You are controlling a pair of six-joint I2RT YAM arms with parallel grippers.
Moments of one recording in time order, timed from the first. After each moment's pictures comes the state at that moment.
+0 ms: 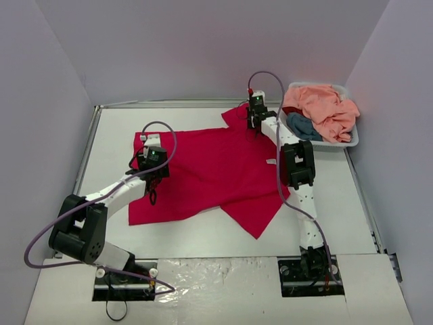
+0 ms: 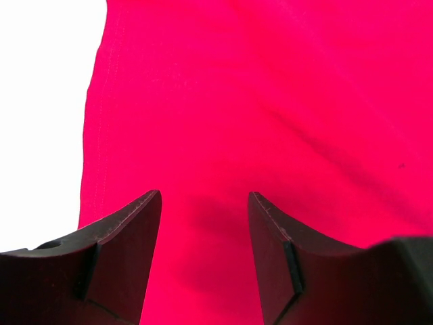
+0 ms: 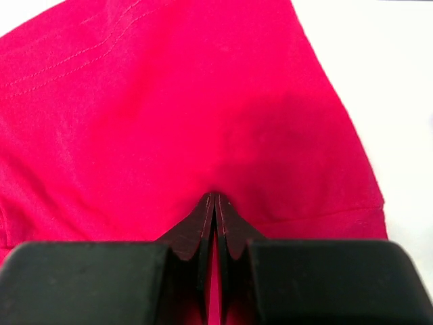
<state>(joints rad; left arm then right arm) -0.37 1.45 0.79 -0.08 -0.45 -0.33 0.27 2.57 2.18 -0.36 0.22 0.14</state>
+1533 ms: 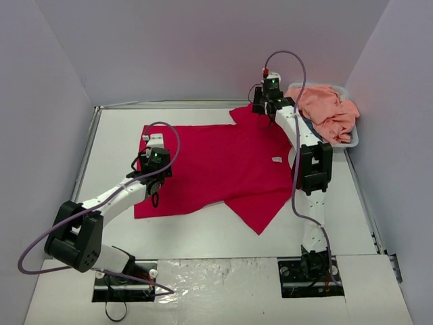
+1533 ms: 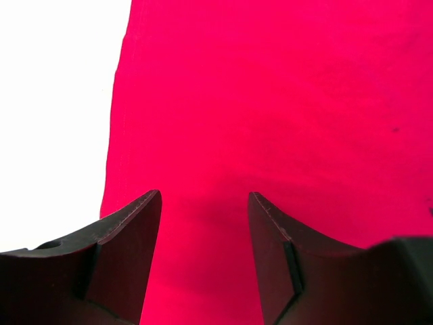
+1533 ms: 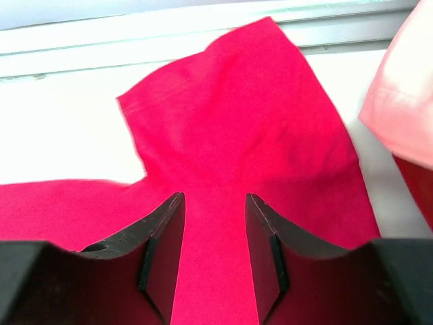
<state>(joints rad) -0.43 1.41 0.79 -0.08 -0.50 -0.33 0.22 2.35 2.16 -0.46 0.11 0.26</state>
